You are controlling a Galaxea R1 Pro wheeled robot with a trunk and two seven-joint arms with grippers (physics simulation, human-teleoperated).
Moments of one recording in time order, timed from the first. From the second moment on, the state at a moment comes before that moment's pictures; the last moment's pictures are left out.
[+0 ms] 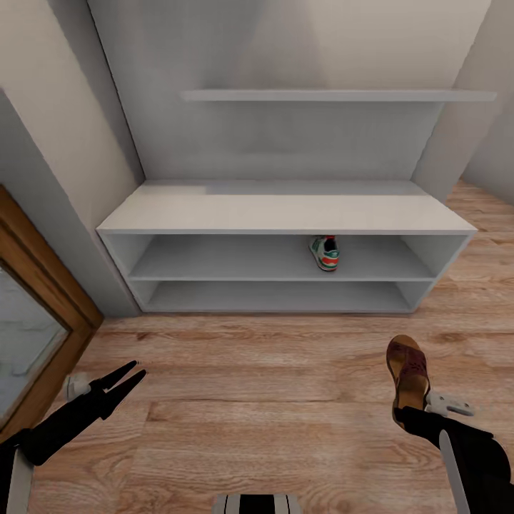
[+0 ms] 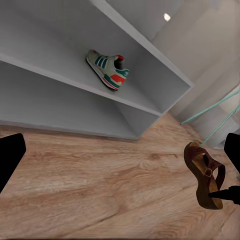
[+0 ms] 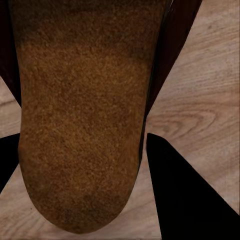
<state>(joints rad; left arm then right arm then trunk) -0.25 0.03 0.66 -1.43 0.17 0.48 -1.34 -0.21 -0.04 -0.37 -1.54 0.04 0.91 0.01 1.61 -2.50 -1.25</state>
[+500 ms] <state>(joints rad) -0.25 0.03 0.66 -1.43 0.17 0.48 -1.34 -0.21 -0.04 -0.37 -1.54 0.04 0.91 0.01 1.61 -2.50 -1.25</state>
